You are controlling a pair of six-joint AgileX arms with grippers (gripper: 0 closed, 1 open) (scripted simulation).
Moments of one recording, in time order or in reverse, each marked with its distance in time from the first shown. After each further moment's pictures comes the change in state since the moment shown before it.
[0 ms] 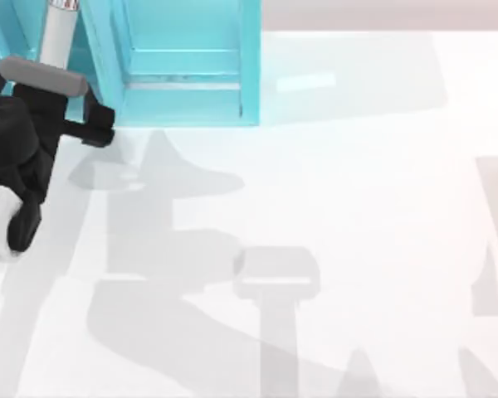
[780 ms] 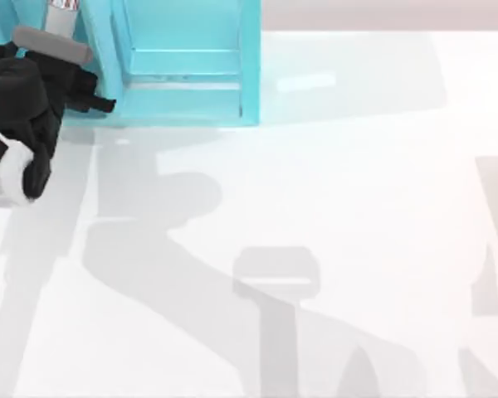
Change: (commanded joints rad) left arm 0.024 0.189 0.353 -0.164 0.026 0.001; right arm 0.000 0.000 0.000 0.000 0.000 0.000
